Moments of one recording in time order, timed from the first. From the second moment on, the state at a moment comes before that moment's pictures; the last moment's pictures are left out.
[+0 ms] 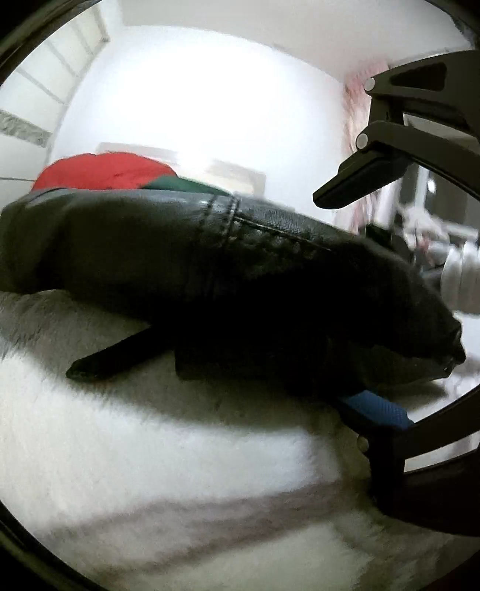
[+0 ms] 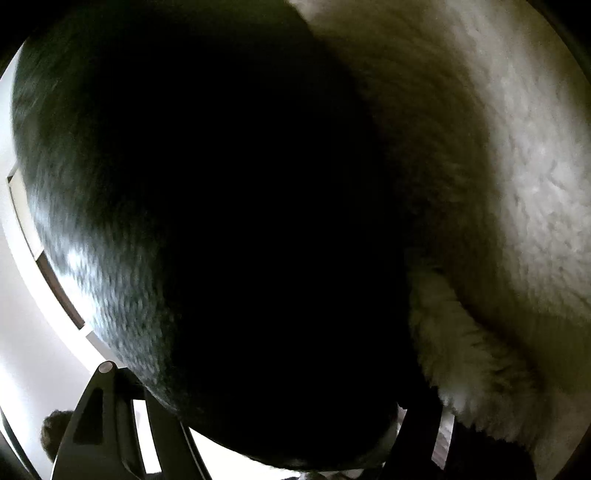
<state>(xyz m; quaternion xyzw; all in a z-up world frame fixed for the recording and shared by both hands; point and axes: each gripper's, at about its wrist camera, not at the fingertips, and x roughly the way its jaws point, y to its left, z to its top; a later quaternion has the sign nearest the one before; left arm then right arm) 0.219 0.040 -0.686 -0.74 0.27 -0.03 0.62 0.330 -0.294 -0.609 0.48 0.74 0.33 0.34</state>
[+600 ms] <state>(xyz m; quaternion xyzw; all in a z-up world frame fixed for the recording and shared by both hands) 0.260 0.023 -0.599 -0.63 0.30 0.08 0.71 0.320 -0.238 -0.508 0.37 0.70 0.36 0.49</state>
